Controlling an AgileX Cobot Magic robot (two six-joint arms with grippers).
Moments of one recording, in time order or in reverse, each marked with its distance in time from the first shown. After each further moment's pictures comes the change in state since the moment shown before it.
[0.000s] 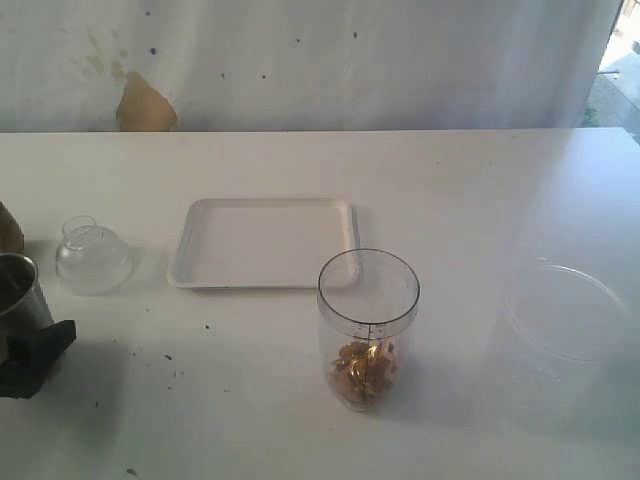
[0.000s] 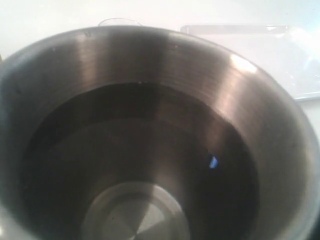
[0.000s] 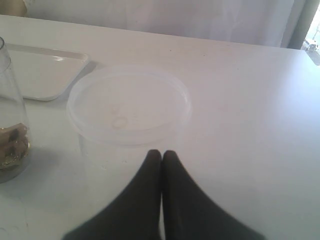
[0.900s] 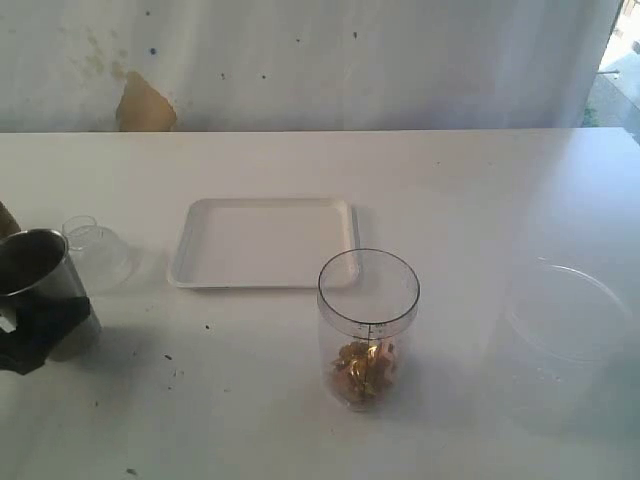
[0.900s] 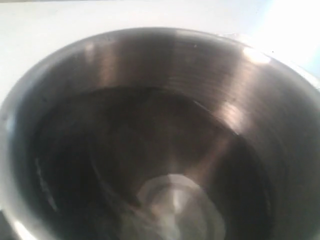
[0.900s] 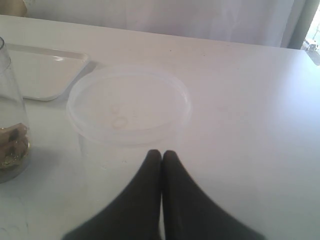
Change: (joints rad) left arm -0.011 -0.005 -0.166 0.238 0.050 -0.136; right arm 0.000 0.000 0.000 0.000 0.000 0.000
